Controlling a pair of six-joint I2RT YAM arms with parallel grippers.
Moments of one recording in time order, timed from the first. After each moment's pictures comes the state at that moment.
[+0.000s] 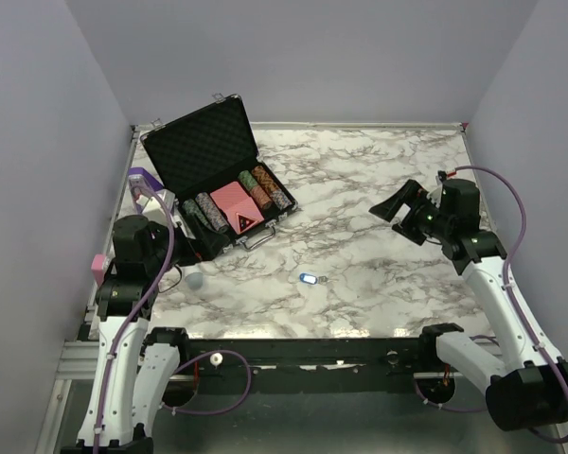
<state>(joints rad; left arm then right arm) -0.02 0.60 0.76 -0.62 0.49 -0.47 0.11 0.97 0.85 -0.47 -0.32 0.72</state>
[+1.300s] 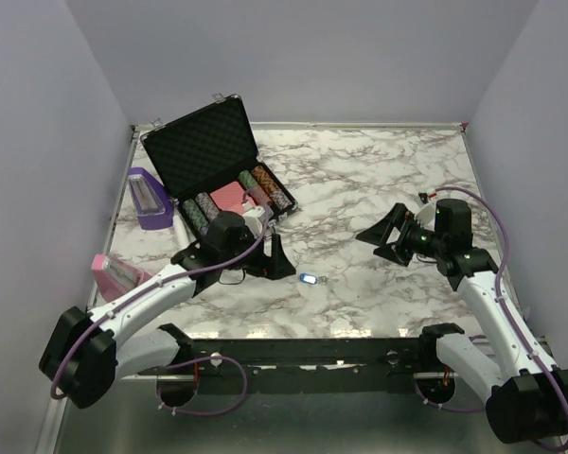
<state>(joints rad) -0.63 1.06 0.61 -0.14 0.44 -0.53 0.11 0.89 0.66 -0.43 -0.63 0.75</state>
